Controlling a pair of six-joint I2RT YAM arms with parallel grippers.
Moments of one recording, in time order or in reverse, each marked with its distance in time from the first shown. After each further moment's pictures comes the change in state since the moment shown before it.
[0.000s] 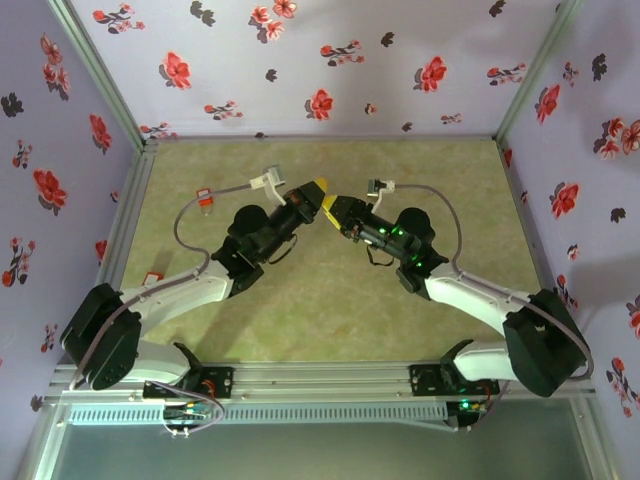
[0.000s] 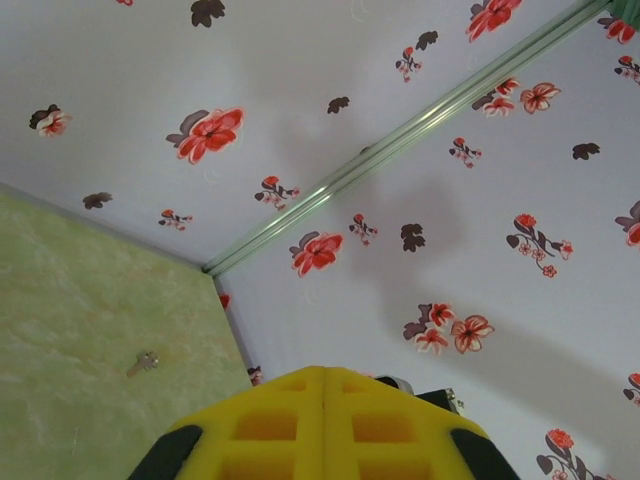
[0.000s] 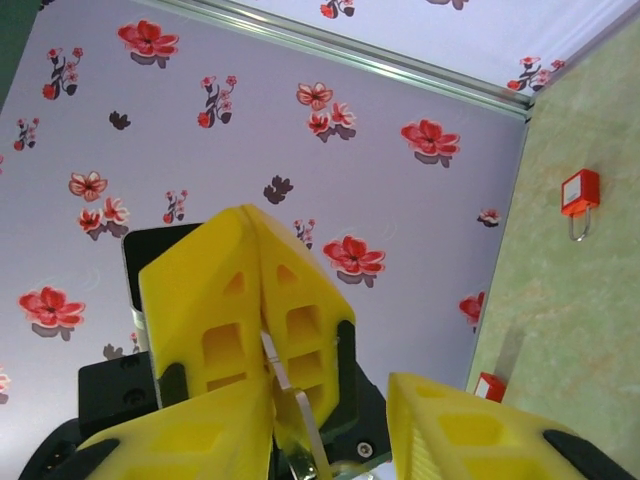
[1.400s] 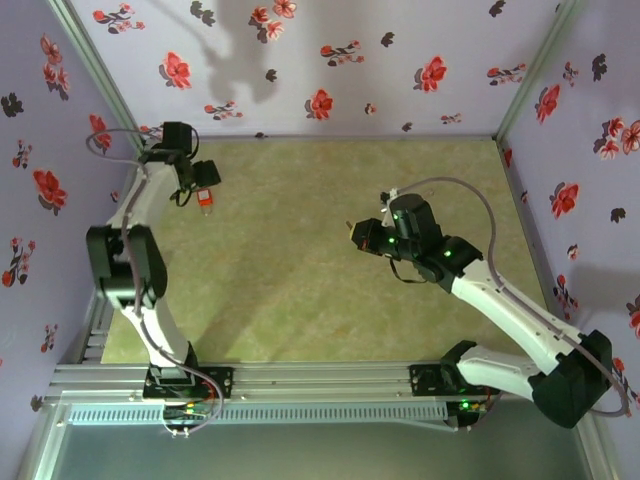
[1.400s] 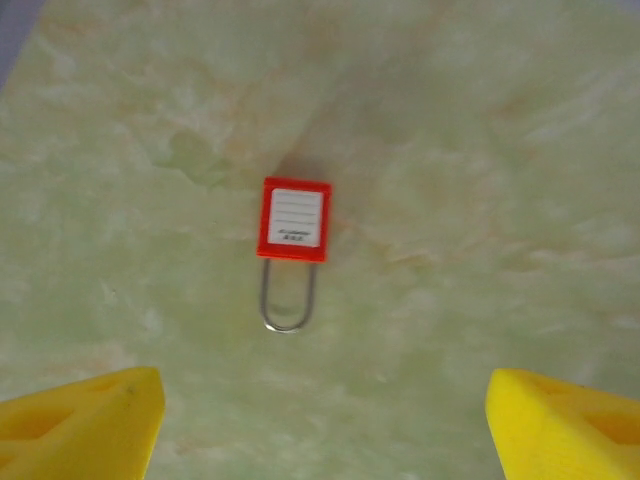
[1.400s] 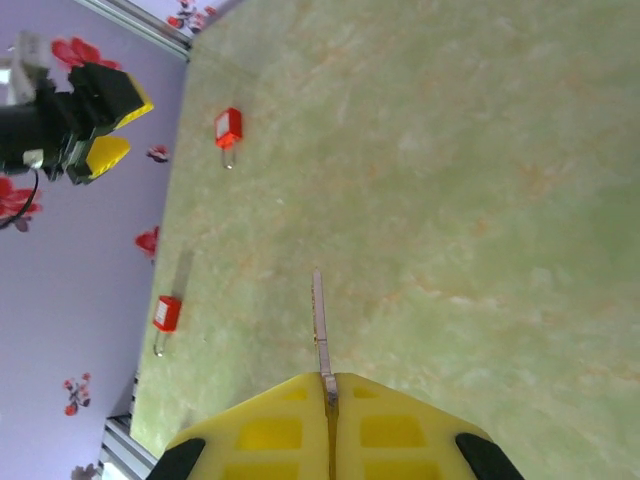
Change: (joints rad) left arm 0.796 0.535 0.824 -1.516 -0.003 0.614; right arm 0.013 -0.192 0.284 -1.220 0.256 -0.486
